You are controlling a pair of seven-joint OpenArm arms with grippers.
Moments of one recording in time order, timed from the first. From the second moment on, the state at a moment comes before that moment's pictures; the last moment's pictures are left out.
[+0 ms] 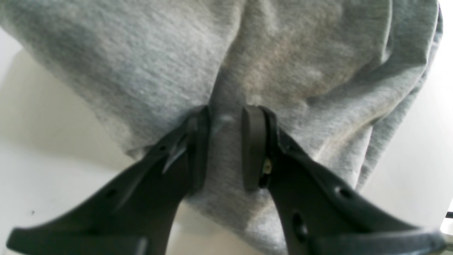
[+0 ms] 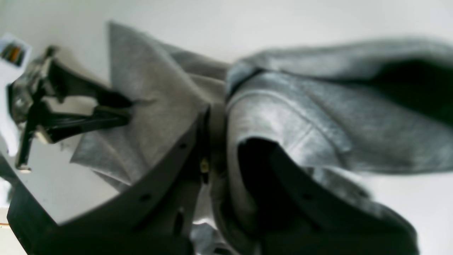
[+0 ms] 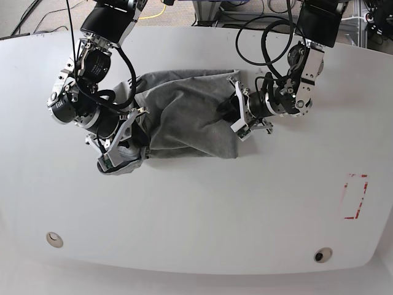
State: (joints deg) left arm -2.0 -14.1 15.9 82.2 -20.2 -38.8 38.2; right arm 3.6 -0.7 24.0 106.6 37.8 40.3 -81.5
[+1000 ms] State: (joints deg) left arm -2.0 -12.9 15.9 82.2 -20.1 -38.8 38.6; right arm -2.6 -3.7 1.0 106.4 37.4 28.4 -66.9
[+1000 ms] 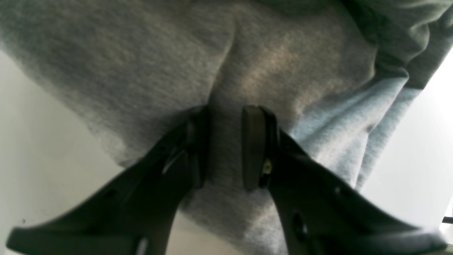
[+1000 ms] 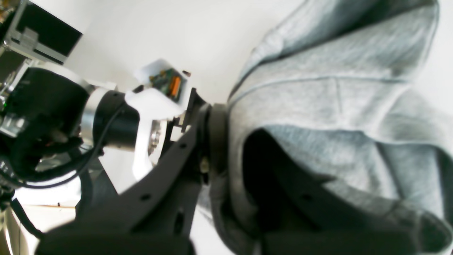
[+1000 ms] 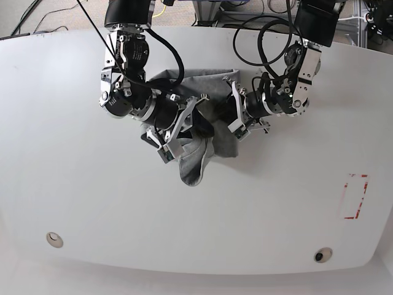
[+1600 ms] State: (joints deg) left arm -2.0 -12.9 15.9 82.2 -20.1 -38.8 38.6; right arm -2.3 -3.8 1.0 106.3 37.1 27.7 -66.7
